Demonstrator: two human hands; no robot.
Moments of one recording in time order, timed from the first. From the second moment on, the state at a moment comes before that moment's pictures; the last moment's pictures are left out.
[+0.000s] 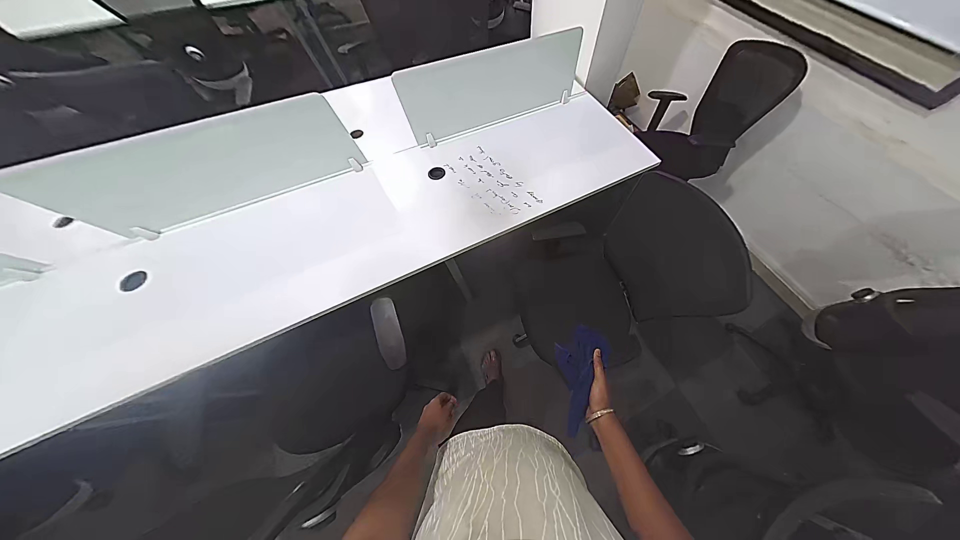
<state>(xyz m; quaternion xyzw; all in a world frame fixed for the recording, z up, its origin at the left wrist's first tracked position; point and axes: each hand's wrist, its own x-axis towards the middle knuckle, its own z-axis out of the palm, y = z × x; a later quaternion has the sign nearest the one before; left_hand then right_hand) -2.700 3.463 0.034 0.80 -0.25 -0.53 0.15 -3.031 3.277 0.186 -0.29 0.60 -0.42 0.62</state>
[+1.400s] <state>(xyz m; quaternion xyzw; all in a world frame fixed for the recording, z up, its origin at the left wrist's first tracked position) -2.526 3.155 0.033 0.76 -0.27 -0.54 0.23 -2.815 2.956 0.187 -0.27 0.66 -0.42 0.56</state>
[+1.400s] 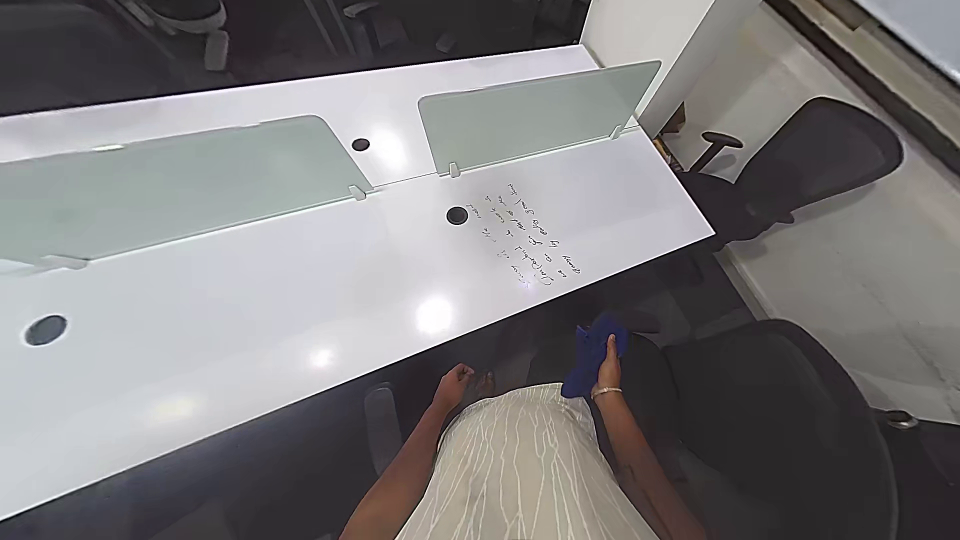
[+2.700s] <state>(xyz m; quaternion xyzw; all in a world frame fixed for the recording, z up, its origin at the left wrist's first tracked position) -2.743 2.970 0.070 0.79 -0.06 -0.49 0.35 -2.661 2.582 0.036 -0.91 0.35 0.05 0.22</state>
